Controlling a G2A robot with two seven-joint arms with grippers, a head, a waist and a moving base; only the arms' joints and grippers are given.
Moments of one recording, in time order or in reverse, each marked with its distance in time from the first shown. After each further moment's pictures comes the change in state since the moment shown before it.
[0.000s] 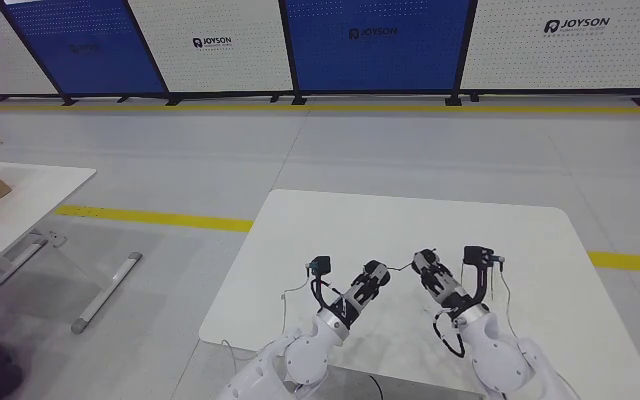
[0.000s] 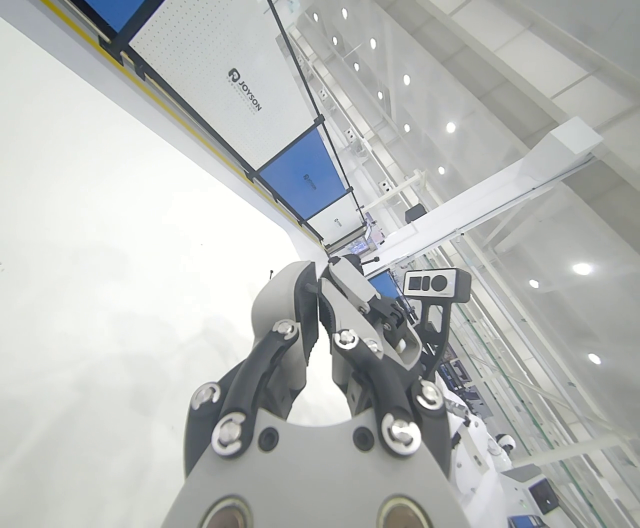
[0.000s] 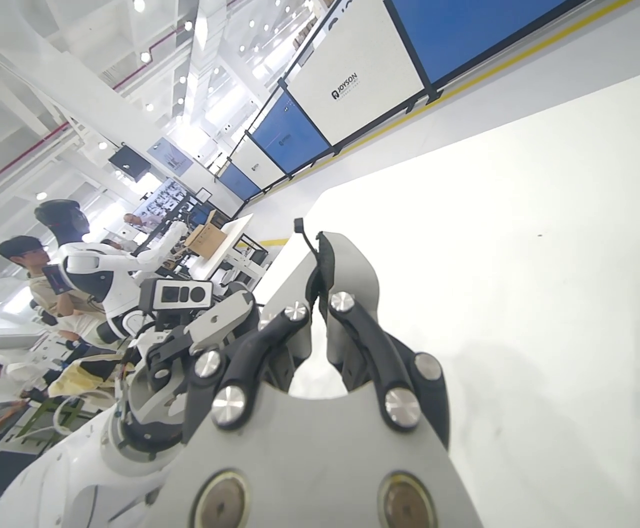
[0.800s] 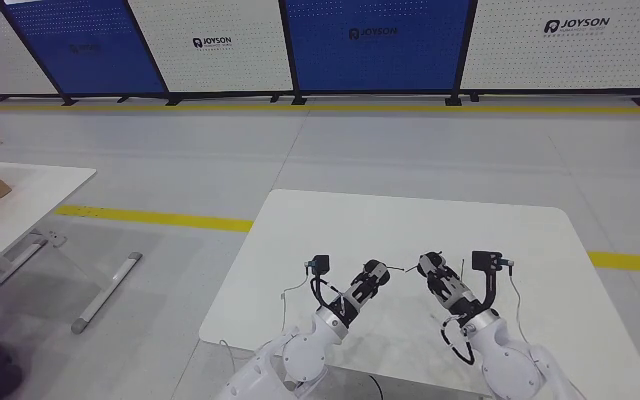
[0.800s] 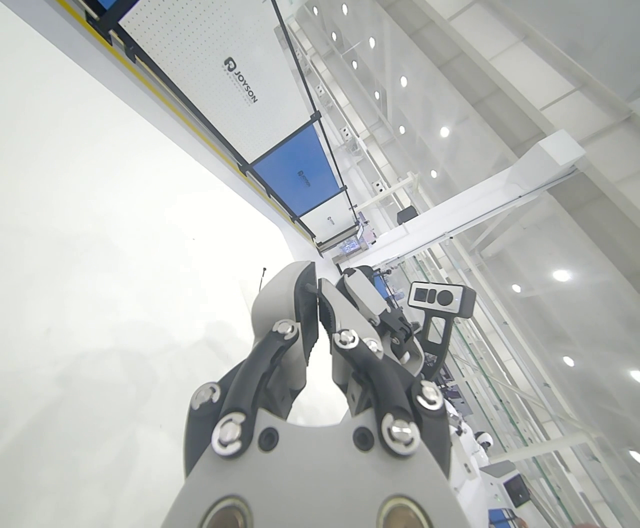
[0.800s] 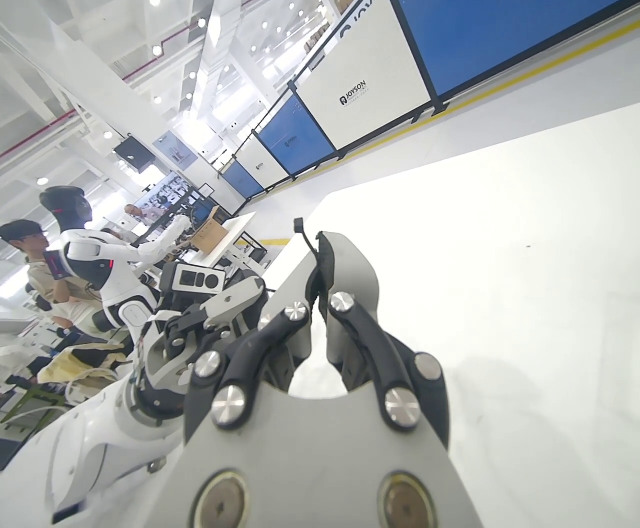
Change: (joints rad) left arm 0.002 -0.002 -0.015 0.001 -0.036 -0.014 -0.034; right arm -0.048 0.009 0.056 -0.045 -0.031 -0.060 0.031
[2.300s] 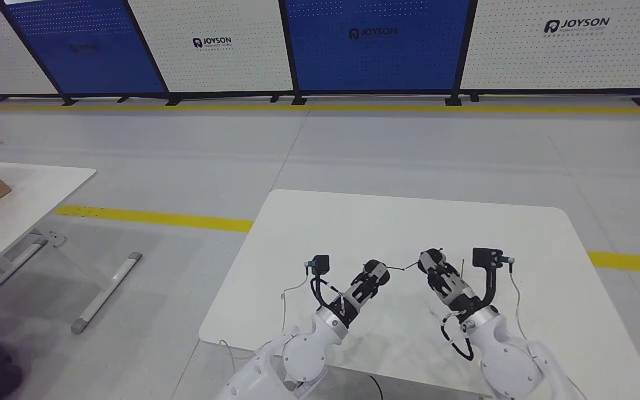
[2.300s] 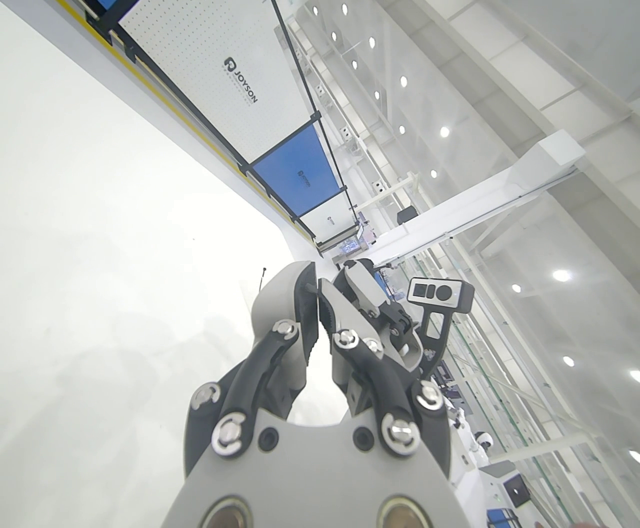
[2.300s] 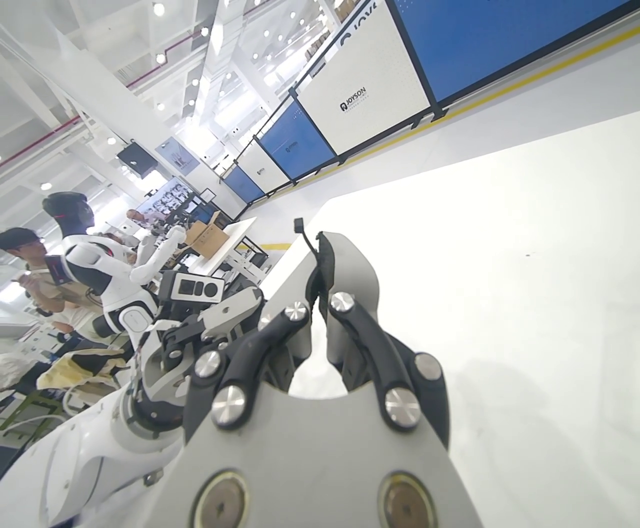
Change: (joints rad) left arm 0.000 0.000 0.000 0.000 0.000 0.000 0.000; right arm 0.020 -0.013 0.000 0.023 -0.002 -0.003 -0.004
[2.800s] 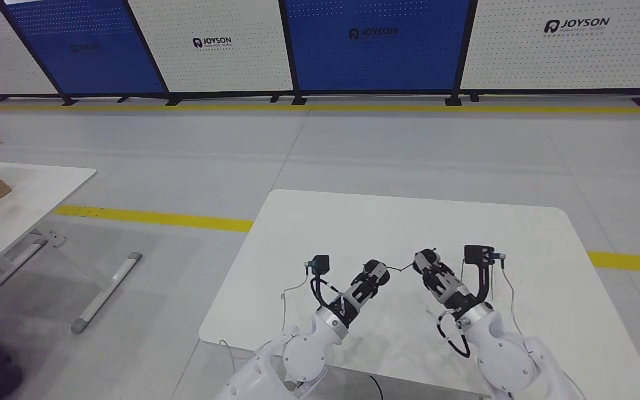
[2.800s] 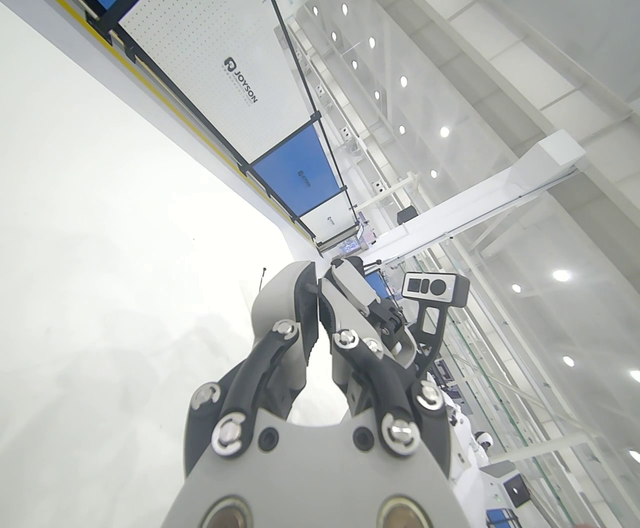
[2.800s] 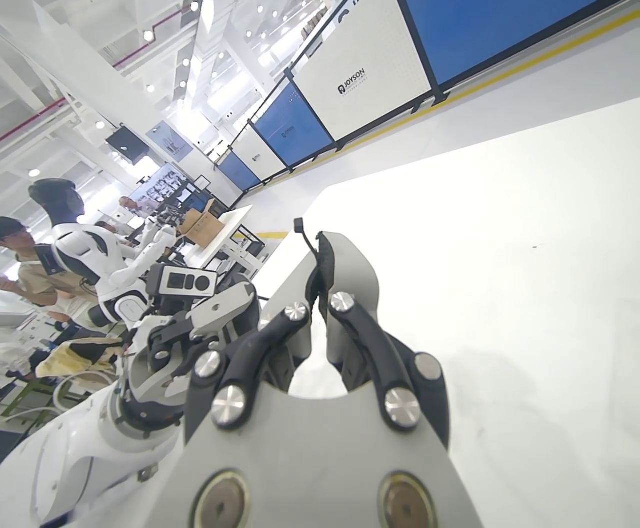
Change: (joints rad) left arm 0.000 0.000 0.000 0.000 0.000 0.000 0.000; right arm 0.025 -0.005 -0.017 0.016 0.001 0.009 0.046
